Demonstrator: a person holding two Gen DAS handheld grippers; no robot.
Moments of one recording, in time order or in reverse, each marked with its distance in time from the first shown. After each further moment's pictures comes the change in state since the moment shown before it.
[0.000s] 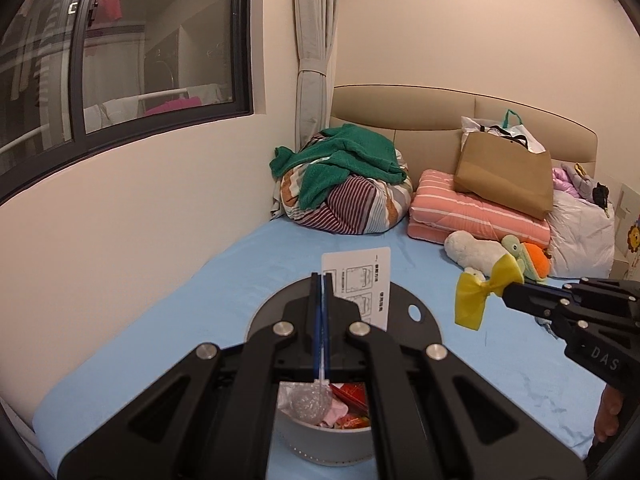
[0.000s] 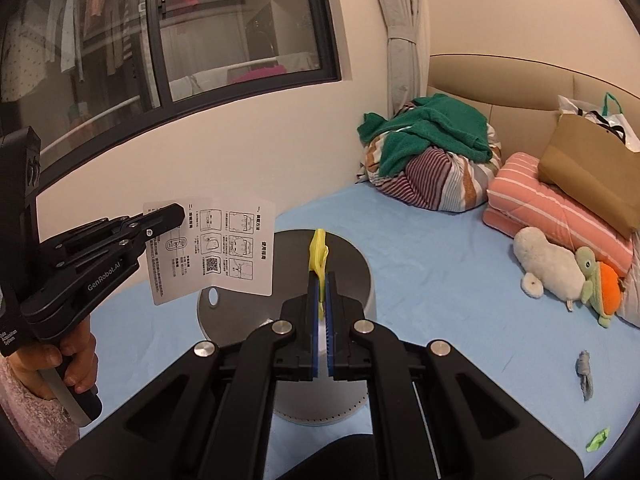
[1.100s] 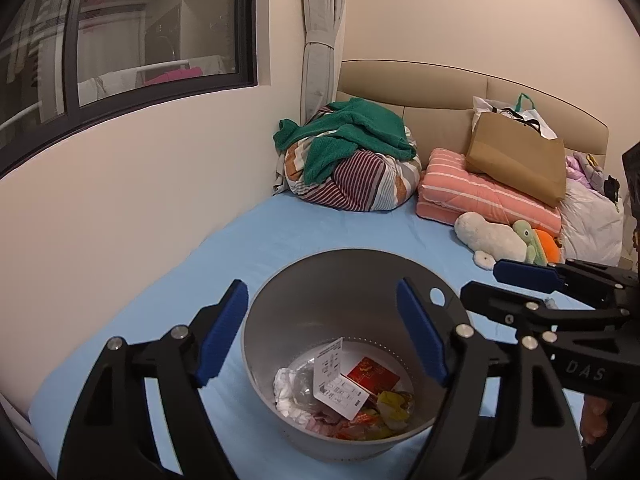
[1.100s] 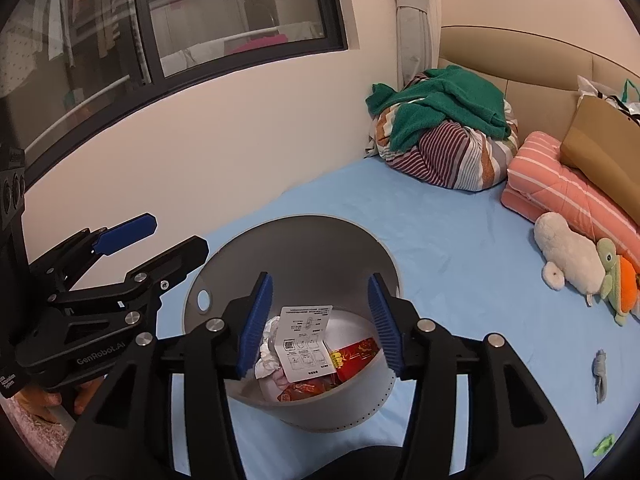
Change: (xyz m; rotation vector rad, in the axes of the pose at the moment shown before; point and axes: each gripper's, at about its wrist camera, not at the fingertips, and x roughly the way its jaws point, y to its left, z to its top) left arm 0.046 0.009 -0.011 -0.018 0.090 -0.006; right arm 0.060 0.003 0.007 0.023 0.101 0.010
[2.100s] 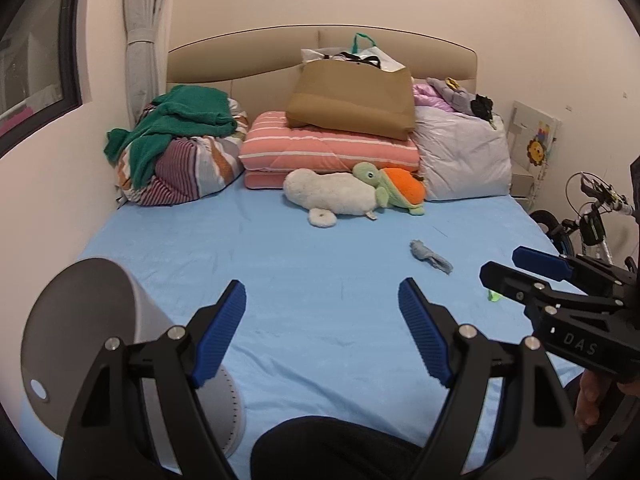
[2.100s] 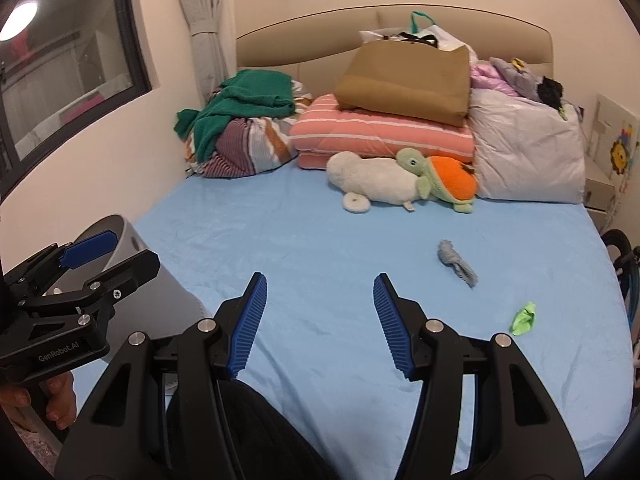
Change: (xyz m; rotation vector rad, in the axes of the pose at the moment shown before) left arm 0.009 -0.240 -0.033 0.279 0.094 -0.429; right arm -0.158 -0.184 -0.135 0.378 -0.073 -0.488
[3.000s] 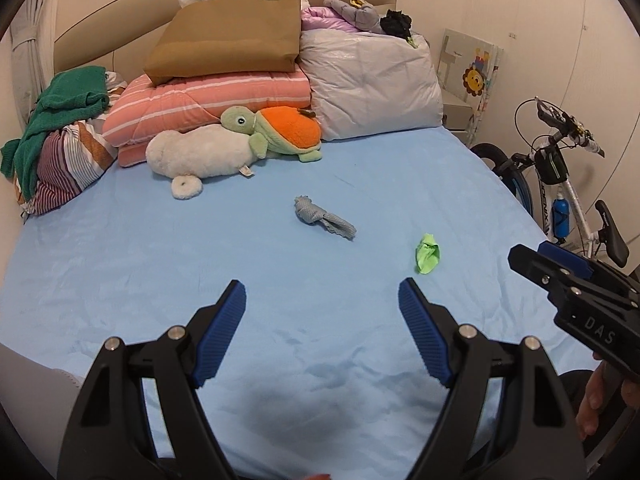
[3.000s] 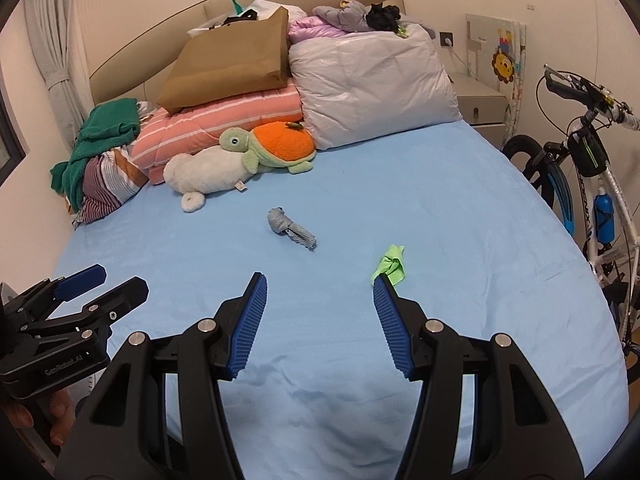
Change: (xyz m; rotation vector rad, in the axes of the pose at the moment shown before) left arm 0.147 -0.166 0.000 0.141 0.202 -0.213; right arm 0.011 -0.209 -0.056 0.323 0.037 -0.305
